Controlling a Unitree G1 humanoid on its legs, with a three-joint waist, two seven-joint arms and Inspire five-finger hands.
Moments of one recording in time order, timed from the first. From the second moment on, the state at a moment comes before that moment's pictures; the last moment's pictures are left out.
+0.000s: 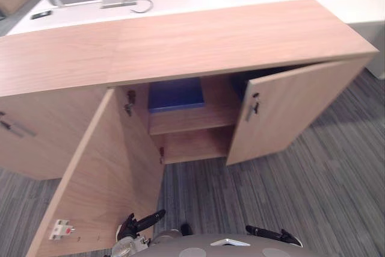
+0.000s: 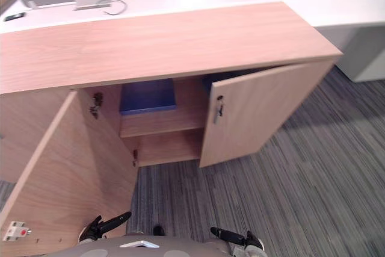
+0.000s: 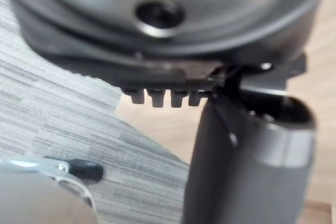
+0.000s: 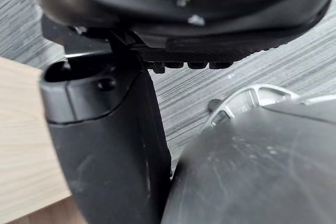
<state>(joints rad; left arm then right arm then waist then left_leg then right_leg) 0.15 0.04 0.23 1.07 -0.19 -0.09 0.09 0.08 -0.12 -0.34 1.17 0.03 -0.01 -0.05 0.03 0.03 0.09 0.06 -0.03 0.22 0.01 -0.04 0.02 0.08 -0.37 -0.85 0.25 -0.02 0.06</state>
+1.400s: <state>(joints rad) 0.15 0.12 0.48 1.09 -0.30 -0.04 -0.07 0.05 0.01 -1.01 1.25 0.20 0.03 0.02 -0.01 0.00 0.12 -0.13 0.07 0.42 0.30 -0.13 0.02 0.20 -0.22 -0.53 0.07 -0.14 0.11</state>
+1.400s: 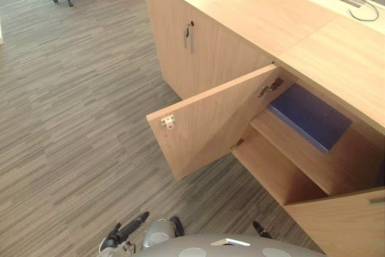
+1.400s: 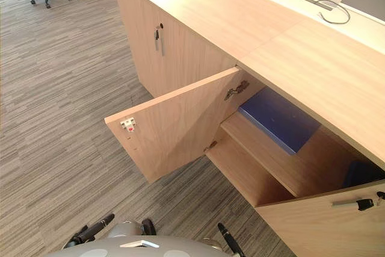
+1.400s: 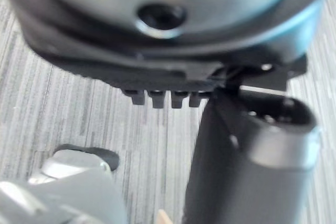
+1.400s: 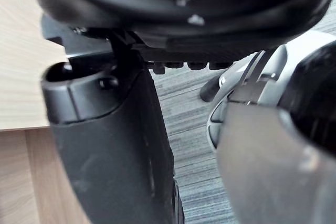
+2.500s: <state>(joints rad) -0.37 0.52 -0.52 0.75 0.83 -0.08 0.10 0.13 0.01 -0.89 1.17 0.20 0.03 0.06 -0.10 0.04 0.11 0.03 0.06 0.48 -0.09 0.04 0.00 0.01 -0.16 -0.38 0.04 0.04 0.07</state>
